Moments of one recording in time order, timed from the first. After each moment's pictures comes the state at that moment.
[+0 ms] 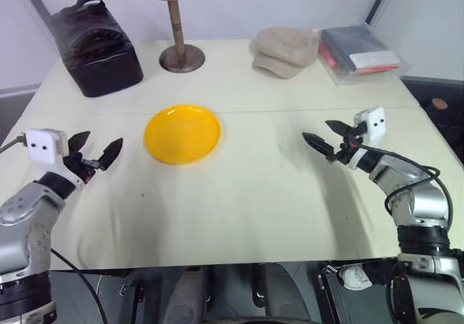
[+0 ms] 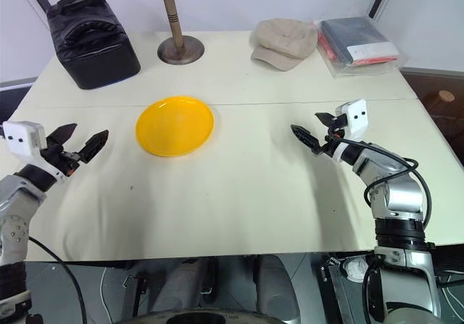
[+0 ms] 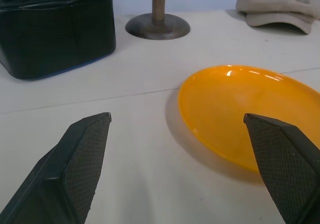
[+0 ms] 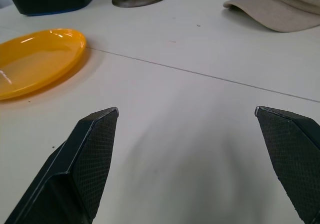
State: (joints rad) left arm -0.08 0.60 0.49 -0.16 -0.53 0.43 -0.55; right arm -0.40 -0.57 -0.21 0.14 0.43 0.40 0.73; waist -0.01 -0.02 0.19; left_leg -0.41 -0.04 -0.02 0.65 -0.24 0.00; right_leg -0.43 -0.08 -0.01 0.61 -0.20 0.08
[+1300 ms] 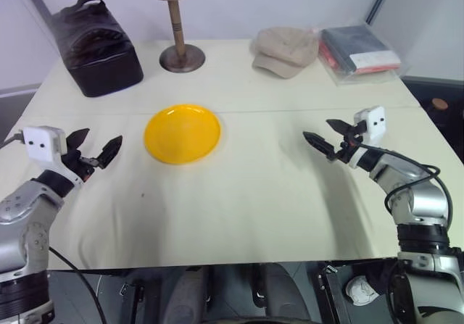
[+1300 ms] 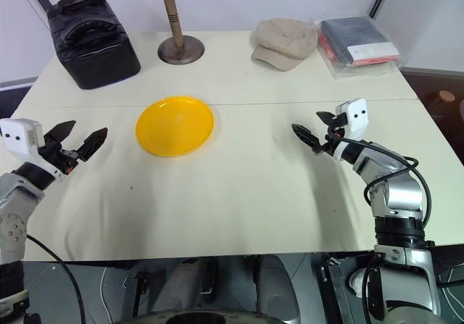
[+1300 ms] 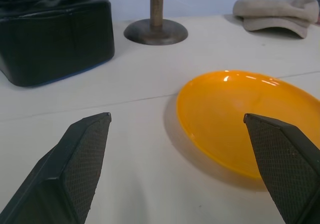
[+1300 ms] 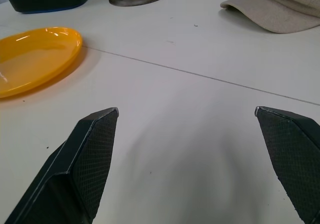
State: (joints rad) left arm -0.08 0.61 0.49 -0.17 -0.55 0.43 -0.55; right arm -0.41 -0.57 -0.21 0.15 0.42 0.39 0.73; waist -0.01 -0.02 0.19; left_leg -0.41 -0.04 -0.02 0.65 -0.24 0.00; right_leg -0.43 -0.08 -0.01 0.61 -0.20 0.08
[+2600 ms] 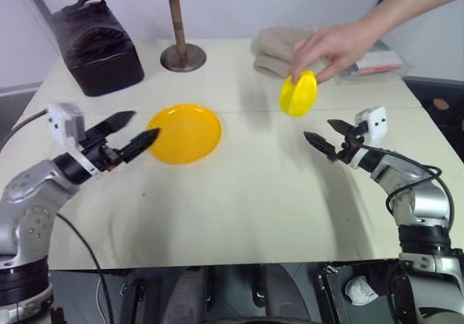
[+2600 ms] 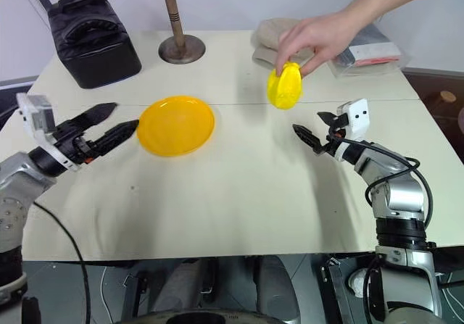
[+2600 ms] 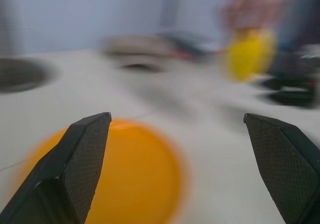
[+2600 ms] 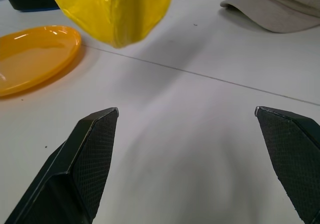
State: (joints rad) left arm -0.22 0.70 0.41 -0.37 -0.91 0.67 -0.77; right arm -0.40 -0.58 -0.21 0.13 0.42 0.40 0.73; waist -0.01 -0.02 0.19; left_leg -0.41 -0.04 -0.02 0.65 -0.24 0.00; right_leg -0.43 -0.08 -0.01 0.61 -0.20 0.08
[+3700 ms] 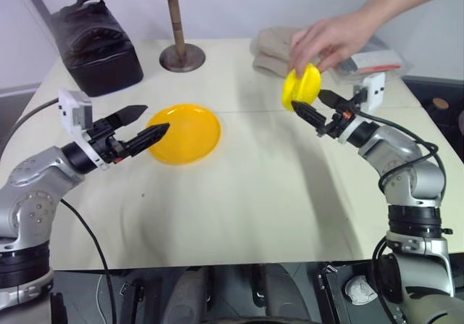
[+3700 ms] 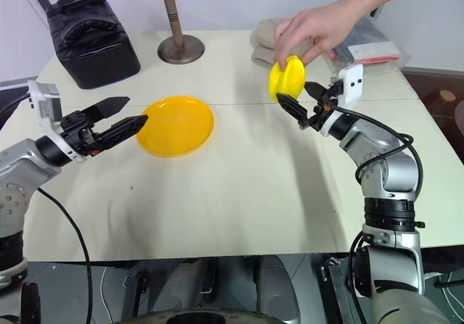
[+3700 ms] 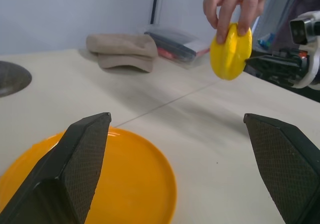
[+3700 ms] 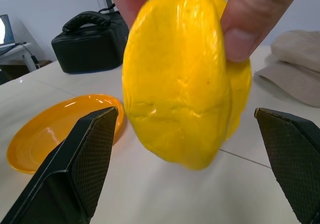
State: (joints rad) left arm -0.28 0.71 0.37 -0.28 -0.86 0.64 -0.75; right arm -0.57 -0.51 -0.21 0.05 0.55 0.52 0.65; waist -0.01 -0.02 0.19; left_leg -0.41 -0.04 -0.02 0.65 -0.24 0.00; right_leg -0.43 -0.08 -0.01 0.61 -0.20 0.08
